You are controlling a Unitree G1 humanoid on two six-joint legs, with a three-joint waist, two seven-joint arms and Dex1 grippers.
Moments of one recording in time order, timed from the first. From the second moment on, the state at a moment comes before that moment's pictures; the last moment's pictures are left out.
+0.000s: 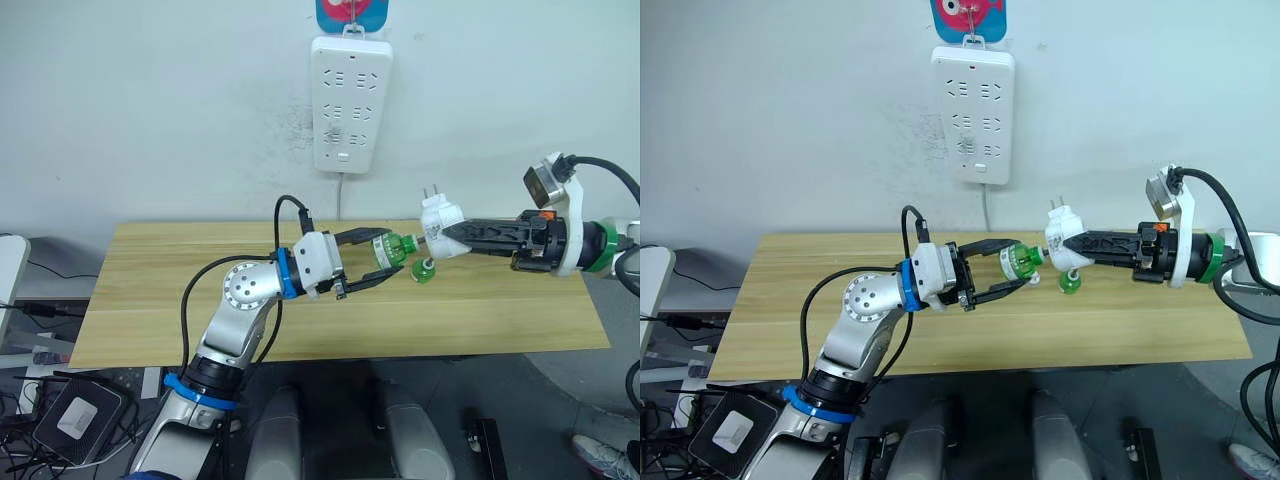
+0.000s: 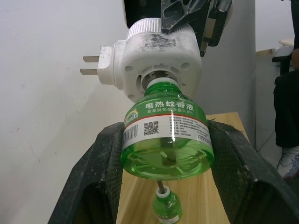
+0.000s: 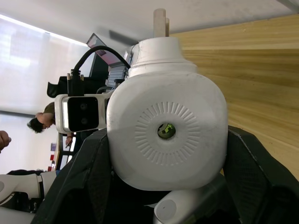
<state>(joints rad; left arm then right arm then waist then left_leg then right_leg) -0.46 0.28 -0.23 -0.04 -0.23 -0.18 -0.96 -0.65 -1.04 -0.08 0.10 1.96 1.36 0.20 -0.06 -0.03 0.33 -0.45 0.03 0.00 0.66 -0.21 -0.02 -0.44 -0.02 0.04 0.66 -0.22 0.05</state>
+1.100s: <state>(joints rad) -0.50 0.25 -0.24 -0.04 -0.23 -0.15 -0.97 -0.63 -1.05 -0.08 0.04 1.94 1.34 0.26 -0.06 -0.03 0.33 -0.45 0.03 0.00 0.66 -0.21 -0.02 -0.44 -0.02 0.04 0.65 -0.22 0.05</state>
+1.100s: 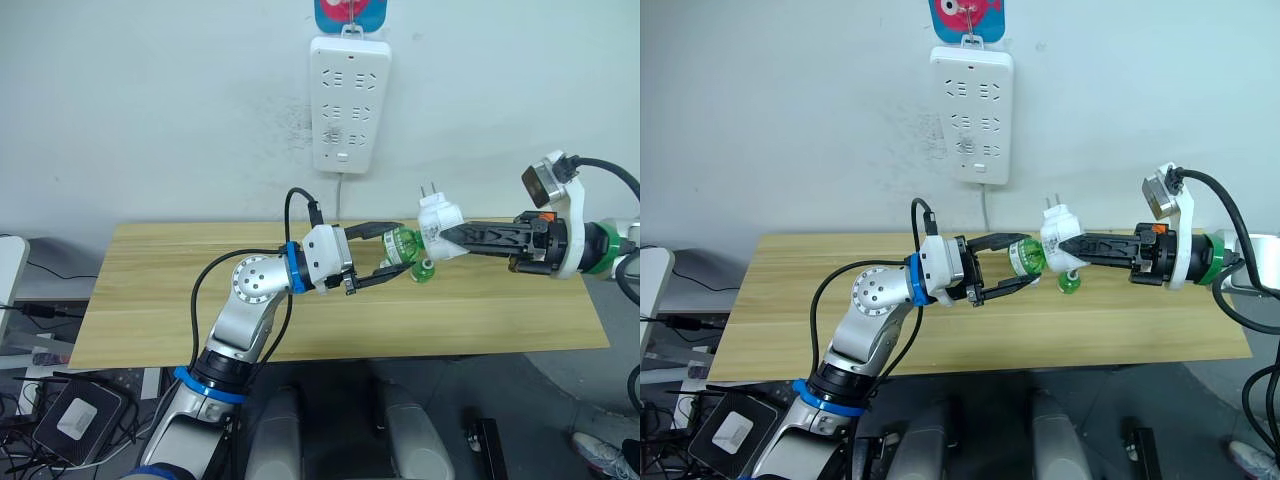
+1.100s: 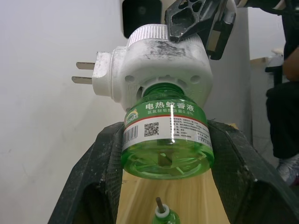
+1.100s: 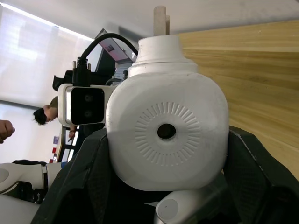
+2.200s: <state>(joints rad) -0.51 0.22 -0.27 -0.04 -0.23 -0.17 -0.95 -0.53 -1.13 0.00 -0.19 1.95 1.36 0.34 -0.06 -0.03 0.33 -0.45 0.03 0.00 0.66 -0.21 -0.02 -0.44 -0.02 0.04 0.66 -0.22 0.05</state>
